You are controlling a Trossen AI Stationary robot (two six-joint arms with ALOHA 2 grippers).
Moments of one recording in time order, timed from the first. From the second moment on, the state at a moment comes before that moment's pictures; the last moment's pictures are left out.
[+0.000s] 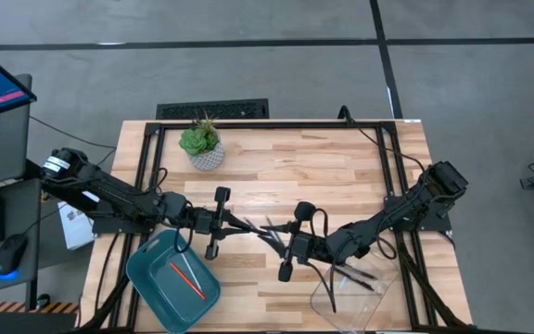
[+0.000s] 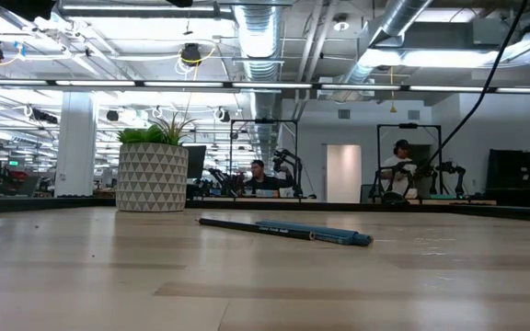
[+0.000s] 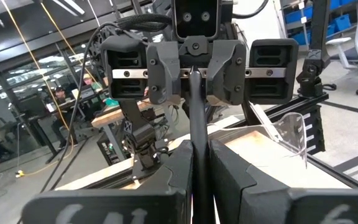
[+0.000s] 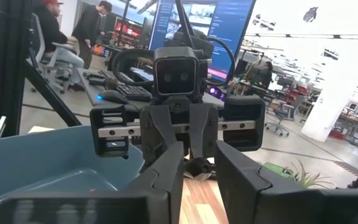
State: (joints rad) left arm -0.32 1.25 0.56 0.78 -0.11 0.35; right arm 0.53 1.71 1.07 0.73 0.75 -0.42
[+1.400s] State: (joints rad) left arm -0.32 1.25 0.56 0.78 -0.08 0.33; right arm 0.53 1.71 1.07 0.71 0.75 -0.42
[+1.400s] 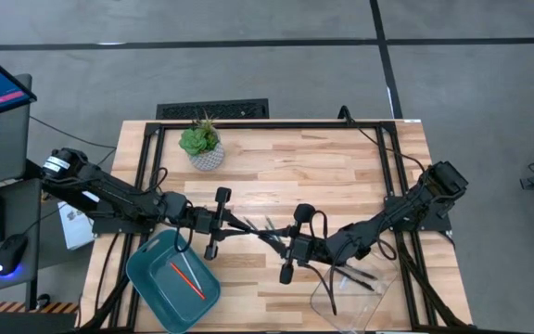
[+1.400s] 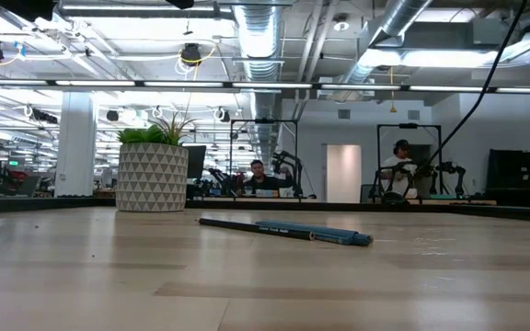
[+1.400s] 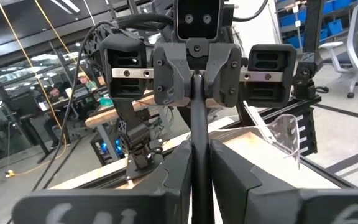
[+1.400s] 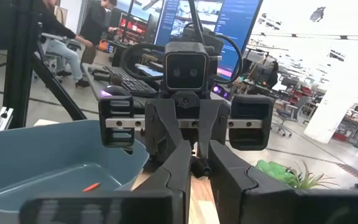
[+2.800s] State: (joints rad) left arm -0.31 1.25 0.56 0.74 -0.09 0.28; right arm 0.53 1.71 1.07 0.71 0.75 -0.42
